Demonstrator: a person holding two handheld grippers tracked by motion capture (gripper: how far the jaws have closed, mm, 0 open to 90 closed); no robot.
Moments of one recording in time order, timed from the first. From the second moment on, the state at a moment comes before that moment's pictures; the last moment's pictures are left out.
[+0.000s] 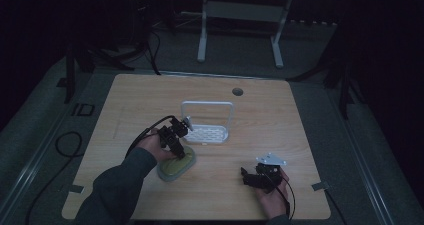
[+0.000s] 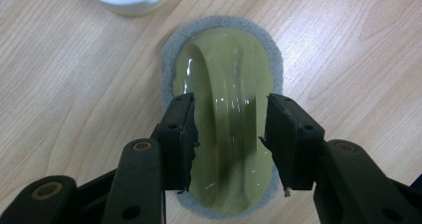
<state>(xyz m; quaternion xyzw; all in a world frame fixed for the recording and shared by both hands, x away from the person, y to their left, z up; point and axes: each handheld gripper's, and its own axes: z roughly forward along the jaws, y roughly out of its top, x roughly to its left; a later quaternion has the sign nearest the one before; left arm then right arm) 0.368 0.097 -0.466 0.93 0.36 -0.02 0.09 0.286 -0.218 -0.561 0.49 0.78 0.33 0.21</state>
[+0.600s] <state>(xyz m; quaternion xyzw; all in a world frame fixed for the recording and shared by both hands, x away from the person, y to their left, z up) 0.368 0.094 -0.474 0.94 0.35 -0.02 0.06 0.286 -0.218 -0.561 0.49 0.78 0.33 0.21</state>
